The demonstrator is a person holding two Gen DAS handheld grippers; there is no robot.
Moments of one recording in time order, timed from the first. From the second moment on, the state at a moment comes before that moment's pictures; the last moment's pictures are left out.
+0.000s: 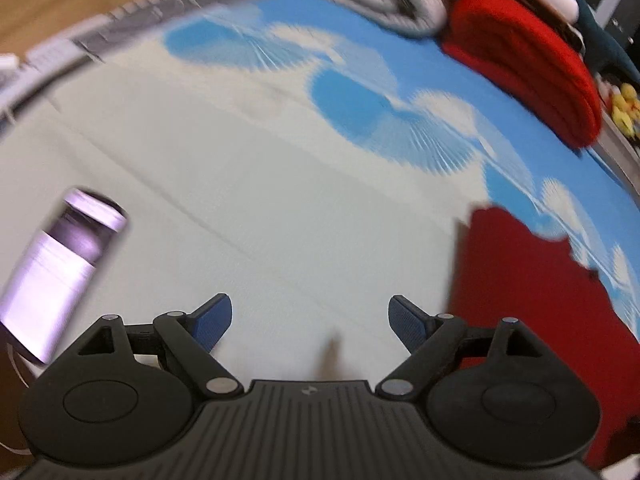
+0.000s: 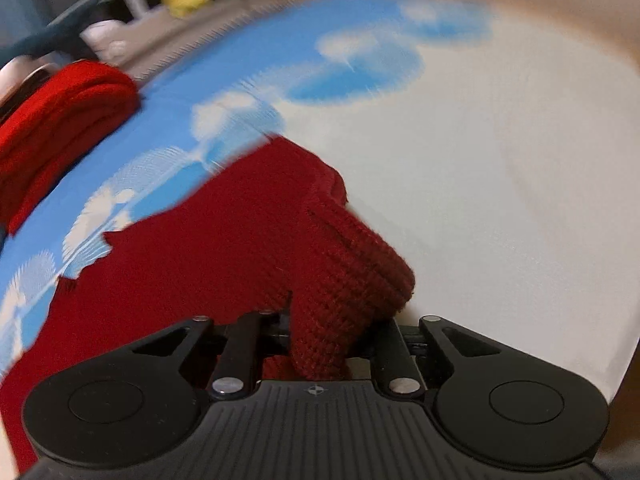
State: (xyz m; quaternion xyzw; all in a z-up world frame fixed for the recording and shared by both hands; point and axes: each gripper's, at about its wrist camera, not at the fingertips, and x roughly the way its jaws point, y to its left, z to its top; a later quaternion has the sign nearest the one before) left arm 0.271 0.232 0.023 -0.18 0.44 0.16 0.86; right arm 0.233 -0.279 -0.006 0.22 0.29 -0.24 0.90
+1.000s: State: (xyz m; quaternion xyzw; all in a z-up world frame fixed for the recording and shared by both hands) left arm 0.247 0.311 0.038 -0.23 0.40 0.25 0.85; right arm 0.184 0.030 -0.054 -0.31 0.13 0.19 0.92
